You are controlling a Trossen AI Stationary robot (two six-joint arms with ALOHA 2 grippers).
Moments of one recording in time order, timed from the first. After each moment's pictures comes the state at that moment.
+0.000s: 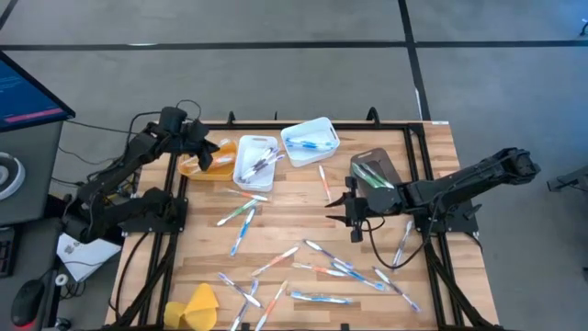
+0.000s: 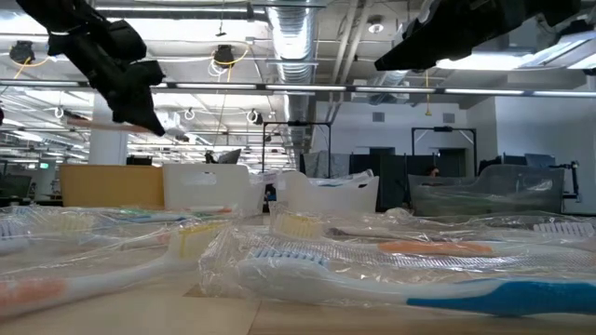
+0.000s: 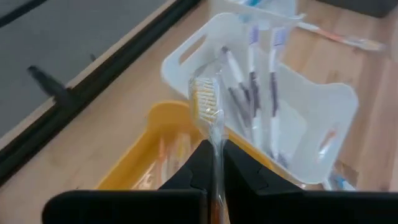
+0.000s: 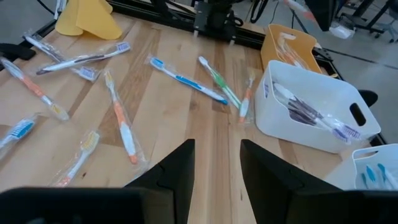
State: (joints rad) left arm 1.11 0.91 0.66 -0.61 0.43 0.33; right arm 0.25 1.18 0.66 0.06 0.26 -0.13
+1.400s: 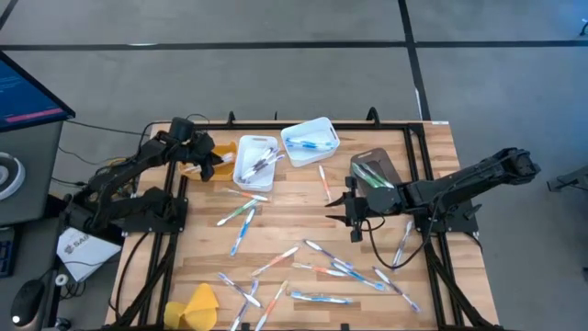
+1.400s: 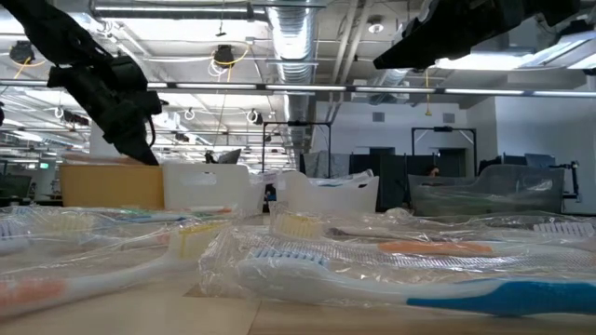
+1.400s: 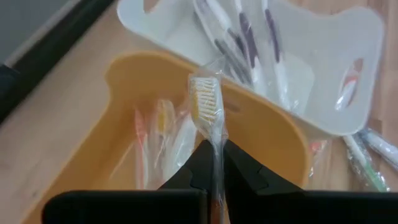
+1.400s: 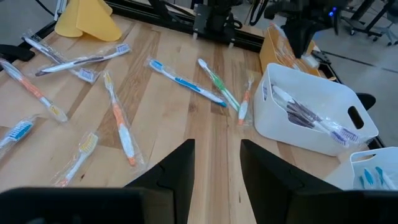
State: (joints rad) left arm 1.13 1.00 0.49 -0.47 0.49 0.53; right arm 0.25 1.18 0.67 0.07 0.26 -0.14
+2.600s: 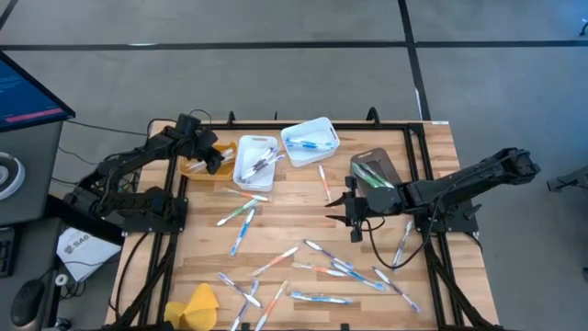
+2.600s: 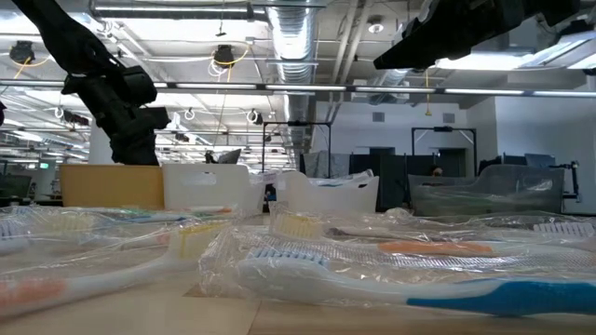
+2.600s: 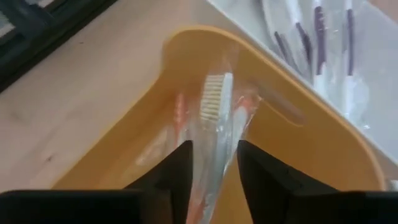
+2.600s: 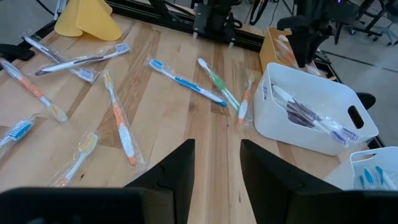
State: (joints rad) left arm 1.12 1.15 0.53 -0.39 0.37 0.33; right arm 0.25 1.18 0.67 0.07 0.26 -0.14
